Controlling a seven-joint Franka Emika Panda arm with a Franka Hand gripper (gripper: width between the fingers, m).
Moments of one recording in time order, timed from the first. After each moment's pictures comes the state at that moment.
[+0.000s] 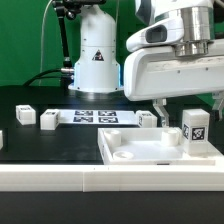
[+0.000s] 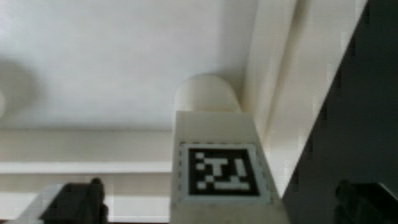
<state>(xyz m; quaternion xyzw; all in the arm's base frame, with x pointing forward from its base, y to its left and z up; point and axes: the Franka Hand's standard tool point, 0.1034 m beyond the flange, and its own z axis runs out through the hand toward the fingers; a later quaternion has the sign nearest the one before) 0.596 0.111 0.076 -0.99 -0.07 -0.09 0.05</state>
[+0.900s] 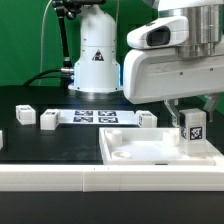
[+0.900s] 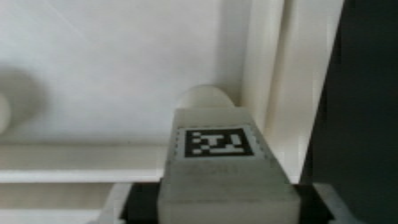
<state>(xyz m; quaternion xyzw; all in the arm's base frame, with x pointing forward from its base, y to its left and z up) 0.606 0.110 0.079 -1.00 -0.05 -0.02 0.06</state>
